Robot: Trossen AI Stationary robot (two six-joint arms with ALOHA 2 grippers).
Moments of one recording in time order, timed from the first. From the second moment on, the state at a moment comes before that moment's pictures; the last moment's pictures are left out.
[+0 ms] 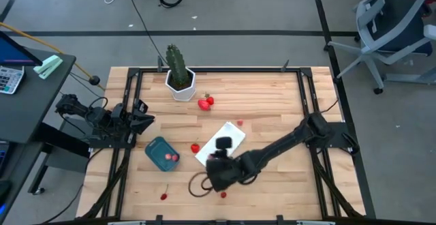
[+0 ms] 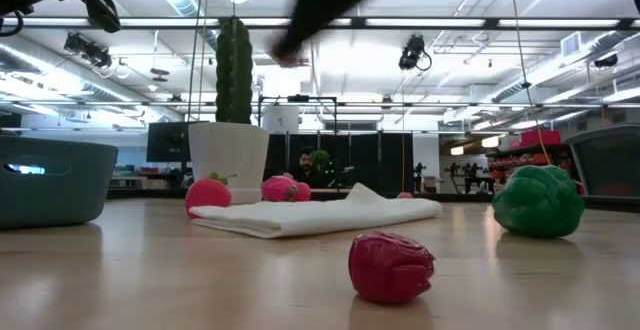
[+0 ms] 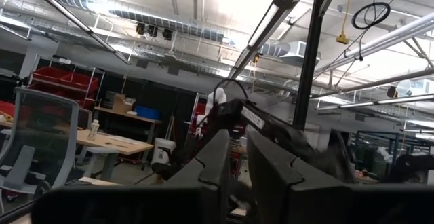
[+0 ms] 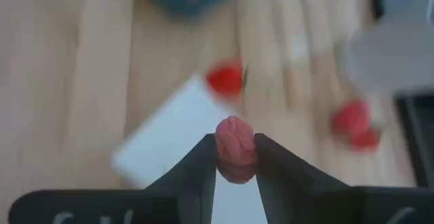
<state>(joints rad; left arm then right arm) -0.45 0.09 0.05 0.59 -0.45 -0.04 0.45 2.11 1.78 -0.76 0.64 0.21</state>
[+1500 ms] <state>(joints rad) -0.45 0.09 0.05 0.63 -0.45 -0.01 0.16 2.40 1.81 0.27 -0.06 0.00</state>
